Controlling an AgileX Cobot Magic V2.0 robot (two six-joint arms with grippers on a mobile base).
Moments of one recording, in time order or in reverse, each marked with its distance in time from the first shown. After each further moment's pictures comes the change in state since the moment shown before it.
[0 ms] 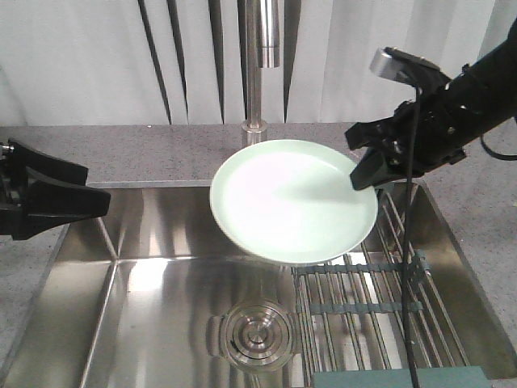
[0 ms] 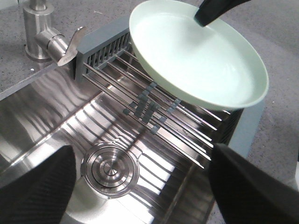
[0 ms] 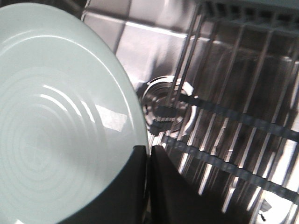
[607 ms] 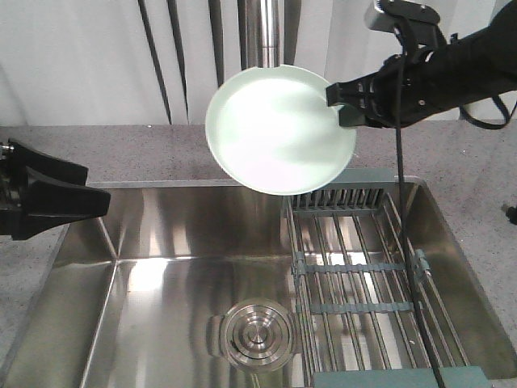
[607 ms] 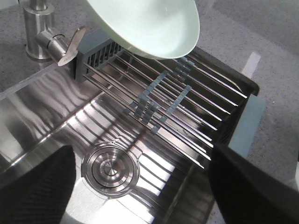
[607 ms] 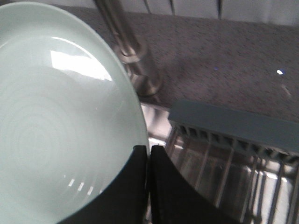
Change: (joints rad) left arm 0.000 0.000 0.000 0.001 0.000 0.000; right arm 0.014 0.000 0.000 -0.078 -0.406 0.026
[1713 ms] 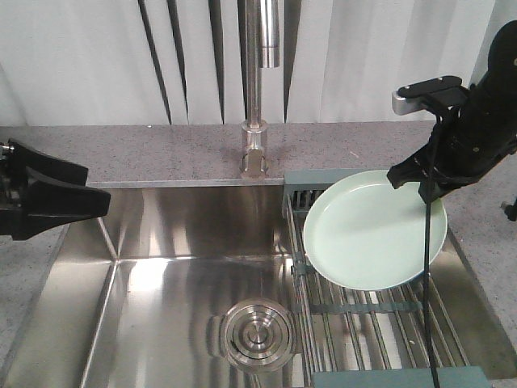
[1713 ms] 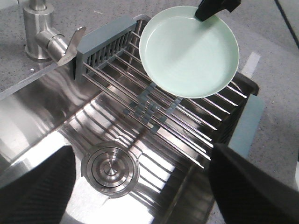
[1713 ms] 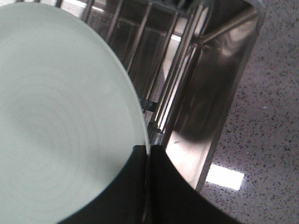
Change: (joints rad) left arm 0.000 0.000 0.000 0.000 0.000 0.000; right arm -0.055 0.068 0.000 -0.441 0.370 0.053
